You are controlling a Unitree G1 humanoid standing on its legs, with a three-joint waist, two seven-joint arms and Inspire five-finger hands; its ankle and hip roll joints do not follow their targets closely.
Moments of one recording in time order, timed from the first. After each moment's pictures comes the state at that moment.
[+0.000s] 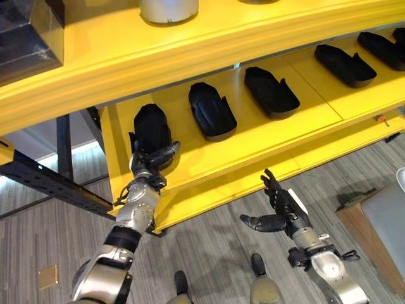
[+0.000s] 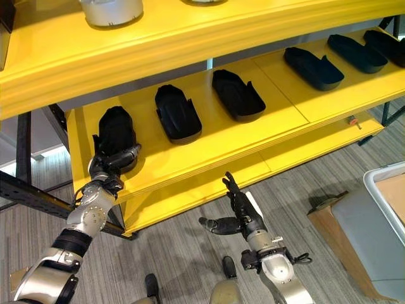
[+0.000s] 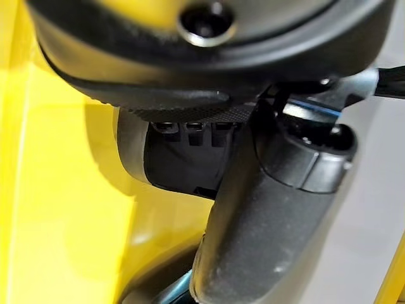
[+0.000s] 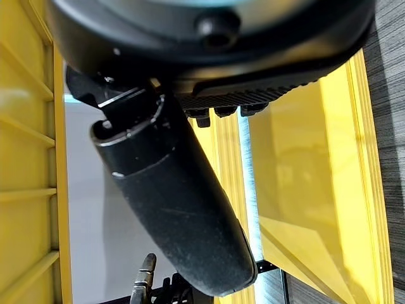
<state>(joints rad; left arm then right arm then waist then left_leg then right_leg) -0.52 0.41 -0.19 0.52 -0.94 -0.05 0.38 0.16 -0.51 0.30 -0.12 0.36 -0.12 -0.08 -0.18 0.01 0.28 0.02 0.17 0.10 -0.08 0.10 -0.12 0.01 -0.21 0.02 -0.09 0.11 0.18</state>
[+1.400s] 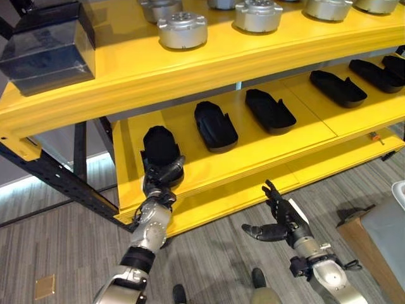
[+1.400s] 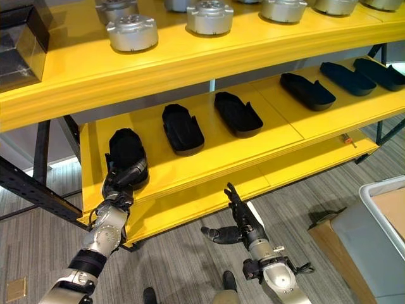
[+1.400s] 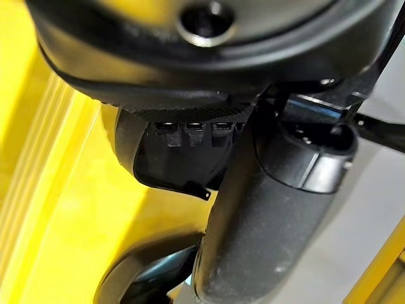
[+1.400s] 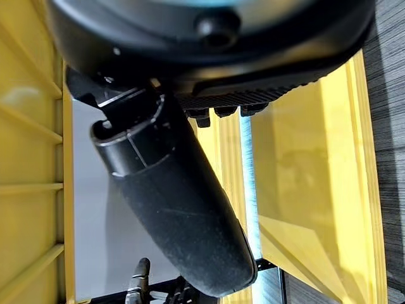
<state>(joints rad) -0.37 0.24 -0.16 0.46 -0.98 -0.13 0.38 0.23 -0.52 0.30 -0.12 0.36 -0.10 -0.08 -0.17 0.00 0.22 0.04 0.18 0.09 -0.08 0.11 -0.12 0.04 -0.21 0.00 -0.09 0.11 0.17</state>
